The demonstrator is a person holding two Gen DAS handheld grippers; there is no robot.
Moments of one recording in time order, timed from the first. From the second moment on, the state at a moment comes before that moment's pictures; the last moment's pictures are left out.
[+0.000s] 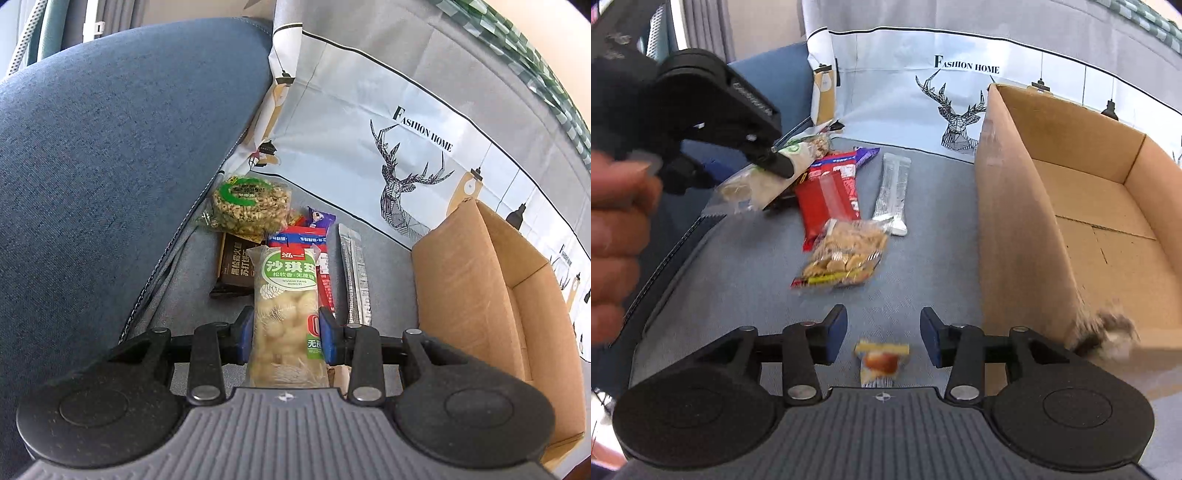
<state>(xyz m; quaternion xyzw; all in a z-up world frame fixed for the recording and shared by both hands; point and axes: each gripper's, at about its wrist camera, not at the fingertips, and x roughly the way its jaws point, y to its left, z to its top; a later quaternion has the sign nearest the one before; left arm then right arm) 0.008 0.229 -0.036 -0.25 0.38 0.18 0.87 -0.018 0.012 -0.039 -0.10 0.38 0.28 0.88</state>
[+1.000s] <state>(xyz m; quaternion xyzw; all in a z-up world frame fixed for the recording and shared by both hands) 0.008 0.226 -0.018 -0.26 0.34 0.17 0.89 -0.030 -0.006 0.001 -0.09 0.32 0.29 0.90</state>
